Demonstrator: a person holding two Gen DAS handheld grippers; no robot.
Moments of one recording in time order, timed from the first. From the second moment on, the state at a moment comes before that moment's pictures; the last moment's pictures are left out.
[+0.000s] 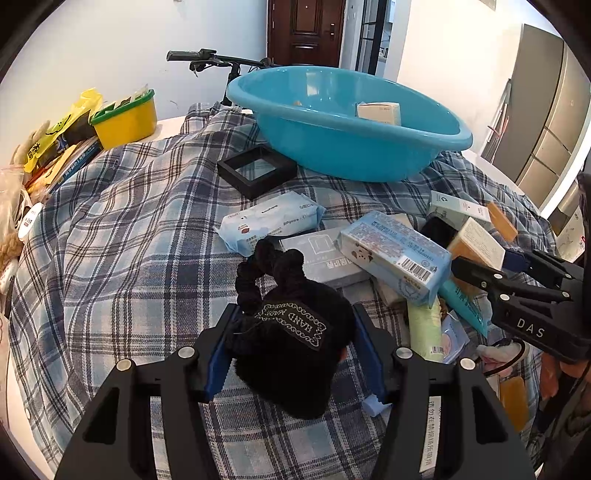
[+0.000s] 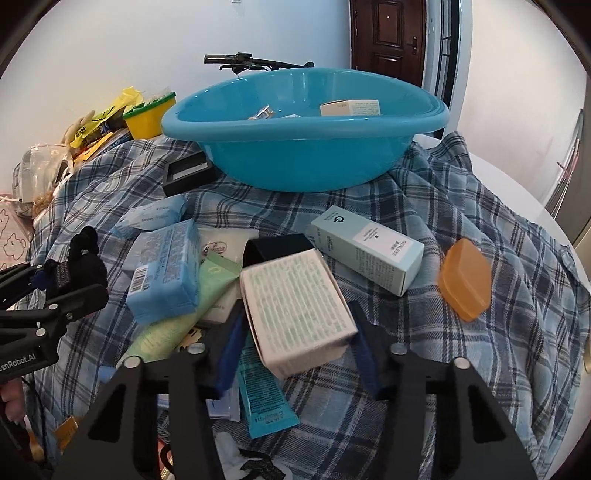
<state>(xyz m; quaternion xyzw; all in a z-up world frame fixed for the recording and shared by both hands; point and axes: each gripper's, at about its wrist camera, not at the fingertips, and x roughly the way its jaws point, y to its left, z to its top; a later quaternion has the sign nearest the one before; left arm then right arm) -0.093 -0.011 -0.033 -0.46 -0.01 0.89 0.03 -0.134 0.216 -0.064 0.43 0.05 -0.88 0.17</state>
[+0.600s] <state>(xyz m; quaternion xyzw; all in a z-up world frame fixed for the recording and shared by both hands) -0.092 -0.006 -0.037 -0.46 -0.01 0.89 0.03 -0.124 0.217 -0.064 0.43 0.06 -0.89 0.16</state>
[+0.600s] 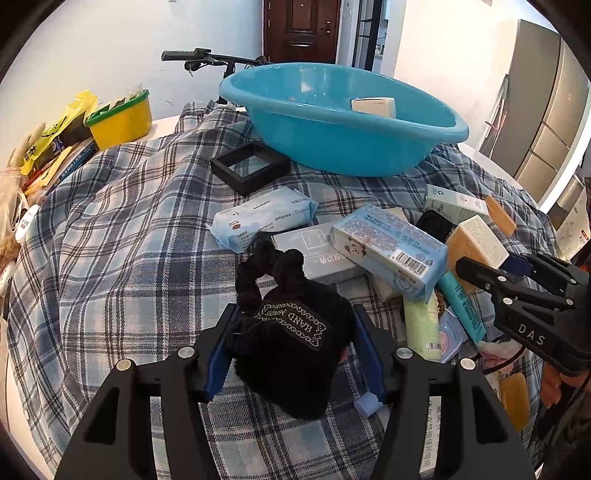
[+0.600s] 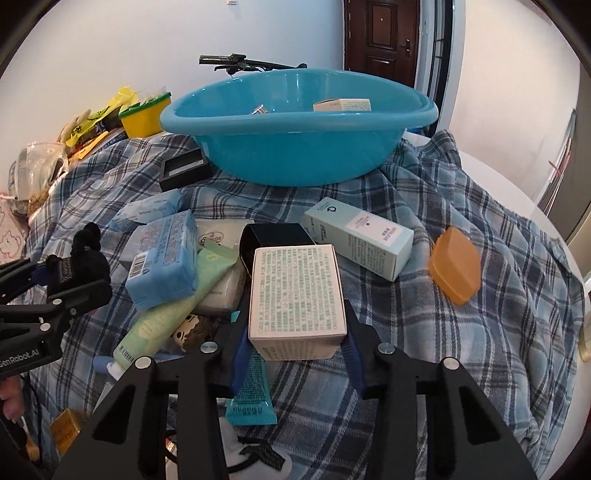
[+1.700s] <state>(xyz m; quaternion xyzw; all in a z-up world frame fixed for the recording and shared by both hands) -0.081 0.003 0.114 -0.23 0.01 0.97 0.04 -0.072 0.217 0.106 0.20 0.06 -0.97 0.14</state>
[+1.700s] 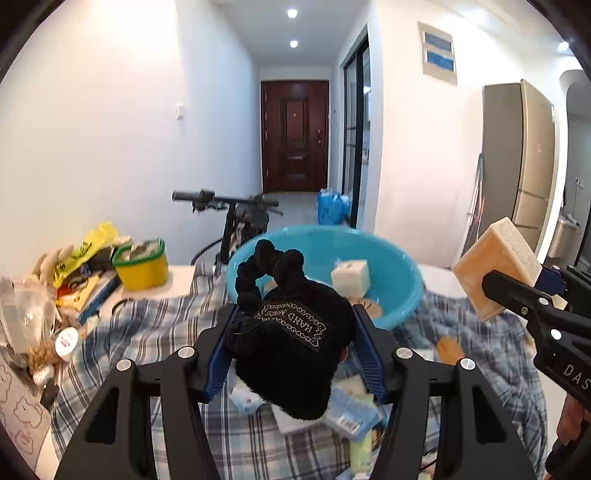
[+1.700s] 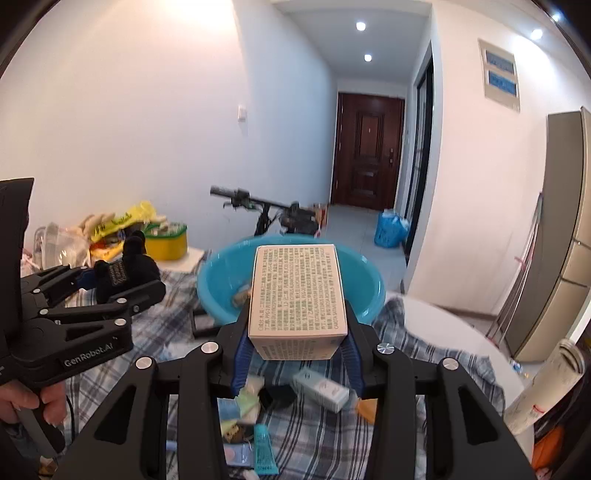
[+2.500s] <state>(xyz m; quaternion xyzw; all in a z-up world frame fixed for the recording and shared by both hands) -0.016 -0.010 0.247 -0.04 -0.02 1.00 0.07 -0.024 0.224 0.219 0.01 0.05 -0.99 0.13</state>
